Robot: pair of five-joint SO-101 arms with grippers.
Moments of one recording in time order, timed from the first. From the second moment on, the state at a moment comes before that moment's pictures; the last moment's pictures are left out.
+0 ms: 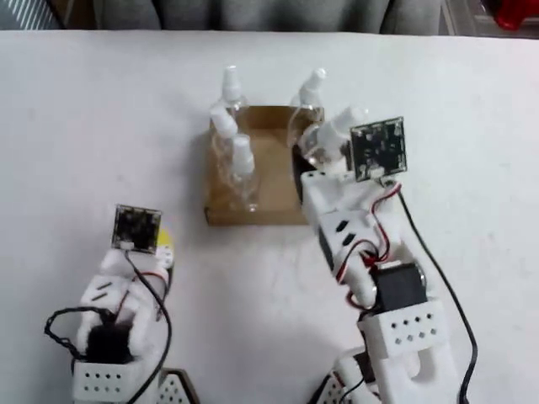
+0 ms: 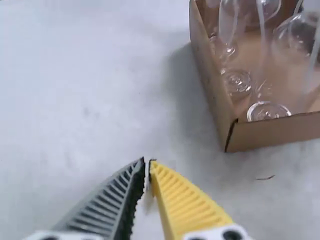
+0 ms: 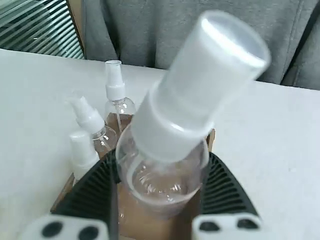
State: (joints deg) left arm -4.2 -103.9 97.1 52.4 -5.9; right arm -16.4 -57.6 48.7 39.5 0.0
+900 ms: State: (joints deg) left arm -4.4 -103.9 97.1 56.7 -12.3; right arm -15.6 -22.3 48.7 14.6 0.0
